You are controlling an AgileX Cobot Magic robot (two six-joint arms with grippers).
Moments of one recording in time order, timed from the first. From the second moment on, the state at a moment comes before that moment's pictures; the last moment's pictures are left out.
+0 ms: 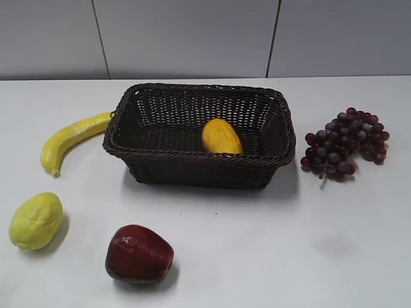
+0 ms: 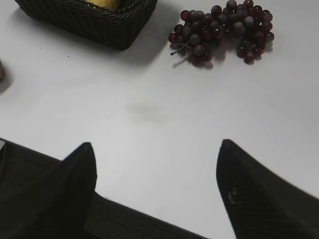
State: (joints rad) left arm -0.03 -0.01 -0.49 0.00 1.08 0.08; right arm 0.45 0.12 -0.51 -0.06 1.05 0.01
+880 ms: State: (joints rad) left arm -0.03 -0.01 -0.49 0.00 1.08 0.08; right arm 0.10 0.00 -0.50 -0.06 1.05 0.01
